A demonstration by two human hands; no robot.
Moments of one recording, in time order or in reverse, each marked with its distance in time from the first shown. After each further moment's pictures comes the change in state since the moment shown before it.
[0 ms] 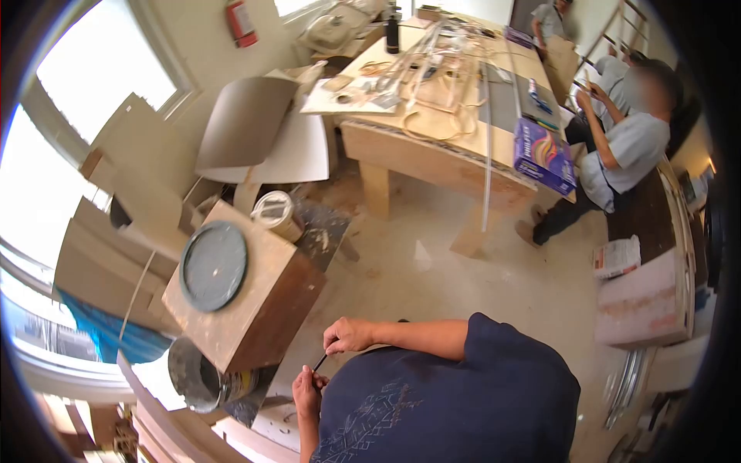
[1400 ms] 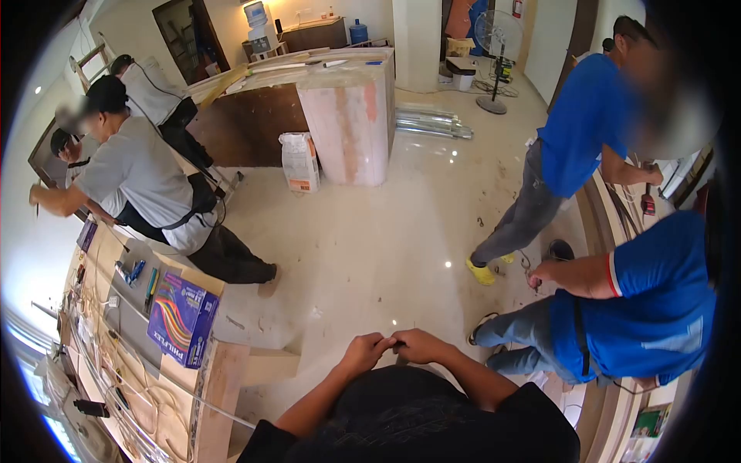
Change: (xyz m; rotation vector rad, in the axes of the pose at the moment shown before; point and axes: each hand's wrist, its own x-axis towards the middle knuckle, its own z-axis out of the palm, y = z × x) left_hand -0.111 -0.246 0.621 1.343 -2.482 0.253; right_hand -0.522 0.052 0.046 0.224 2.020 0.838
